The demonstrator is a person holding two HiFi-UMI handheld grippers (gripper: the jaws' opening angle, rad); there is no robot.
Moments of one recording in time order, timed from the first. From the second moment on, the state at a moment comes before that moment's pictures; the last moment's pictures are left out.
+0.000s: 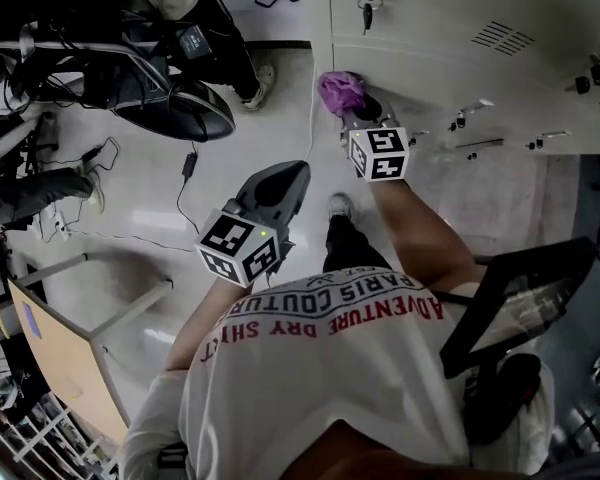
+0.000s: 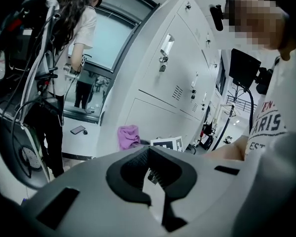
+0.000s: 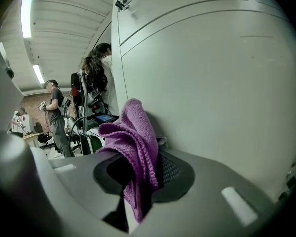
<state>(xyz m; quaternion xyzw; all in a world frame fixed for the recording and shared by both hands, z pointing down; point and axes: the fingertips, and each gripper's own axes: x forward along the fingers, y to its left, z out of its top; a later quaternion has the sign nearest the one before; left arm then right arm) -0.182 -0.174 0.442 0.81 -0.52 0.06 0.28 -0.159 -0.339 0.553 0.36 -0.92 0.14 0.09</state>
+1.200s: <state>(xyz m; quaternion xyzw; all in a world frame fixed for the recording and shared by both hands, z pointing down) -0.103 -0.189 0.452 0.85 -0.44 0.09 0.27 0.070 -0.385 0.543 0.53 -0.83 0.13 0.07</state>
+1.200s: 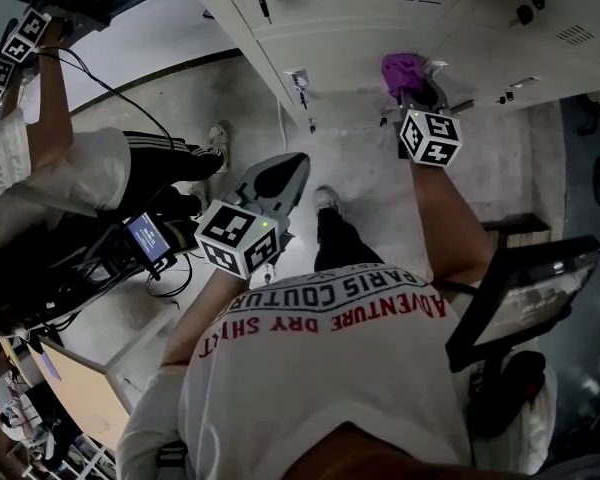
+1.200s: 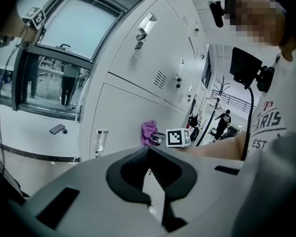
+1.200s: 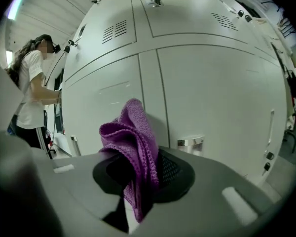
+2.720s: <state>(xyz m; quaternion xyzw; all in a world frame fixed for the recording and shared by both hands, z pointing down) -0.174 -0.208 0.469 0.82 -0.50 0.08 0.28 -0.127 -0.334 0.621 0.37 -0.90 0.17 0.12</state>
